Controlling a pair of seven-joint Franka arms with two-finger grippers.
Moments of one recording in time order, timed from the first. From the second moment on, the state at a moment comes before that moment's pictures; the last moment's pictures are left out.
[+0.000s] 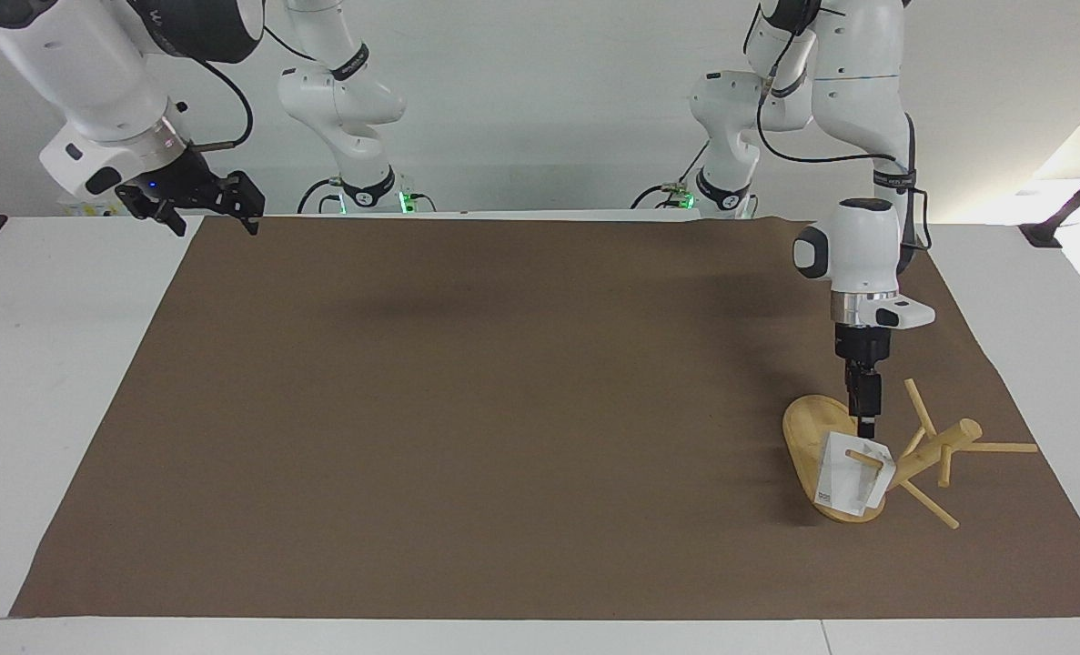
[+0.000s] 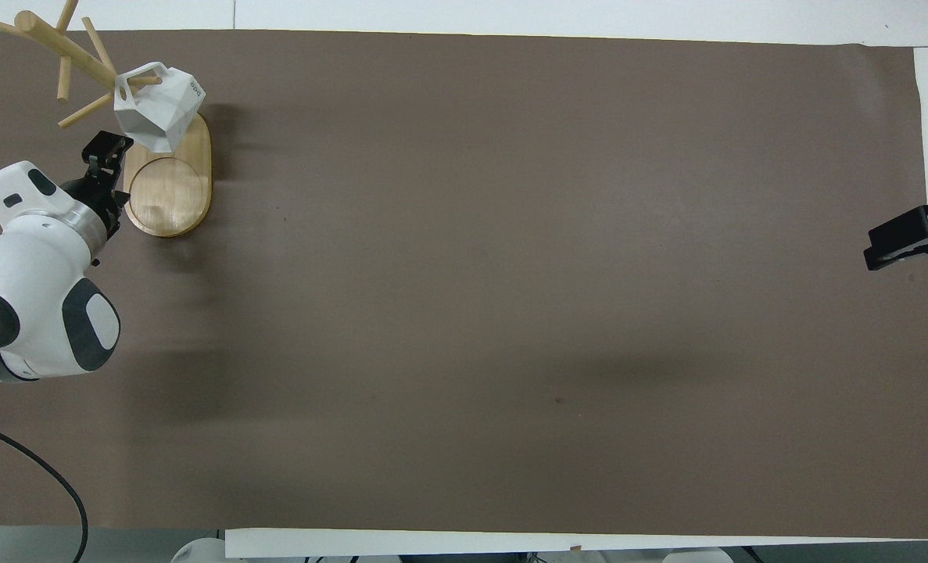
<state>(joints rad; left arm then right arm) -0.21 0.21 0.19 -2.36 -0.03 3.27 -1.15 -0.06 0.00 0.00 -1.55 -0.06 1.36 -0.11</state>
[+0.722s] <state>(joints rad) -0.16 0.14 0.20 -2.23 -0.03 2.86 -1.00 -0.06 0.00 -0.01 -1.55 -0.06 1.37 -0.05</state>
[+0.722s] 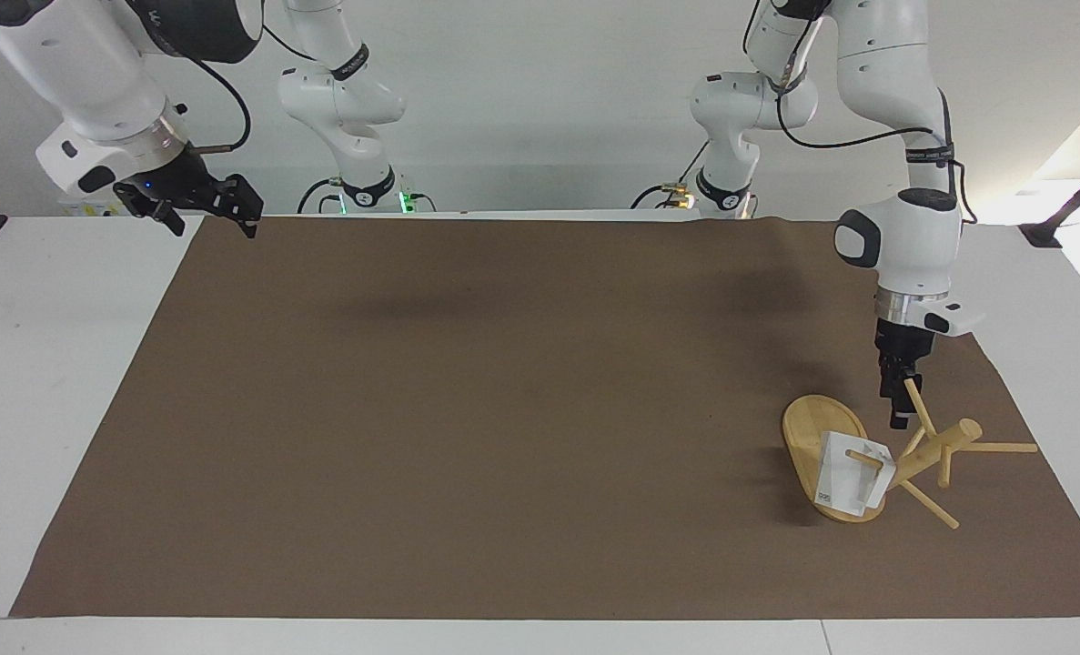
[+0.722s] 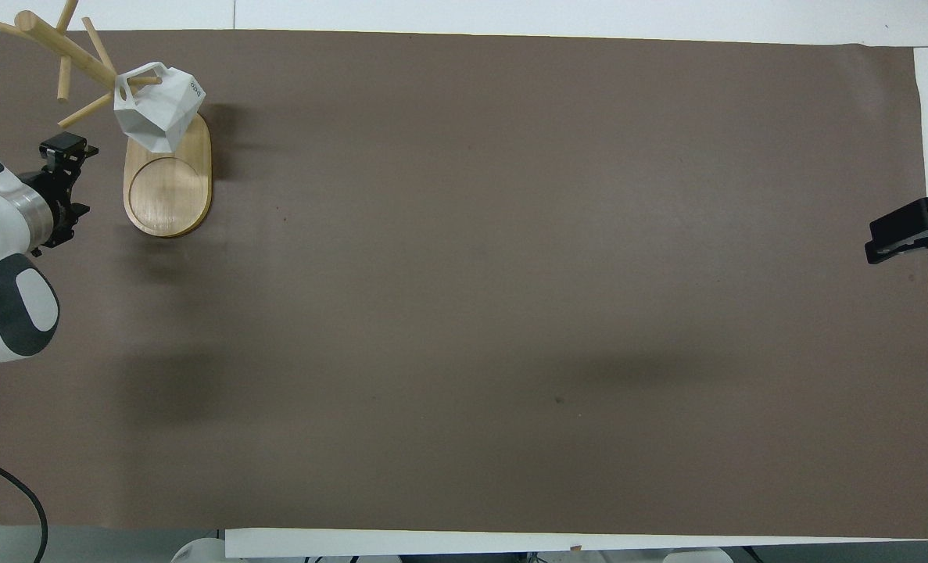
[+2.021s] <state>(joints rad) -0.22 0.02 0.17 -1.65 -0.02 1.66 -0.24 -0.07 0.00 -0.01 -1.55 -0.06 1.37 -0.05</state>
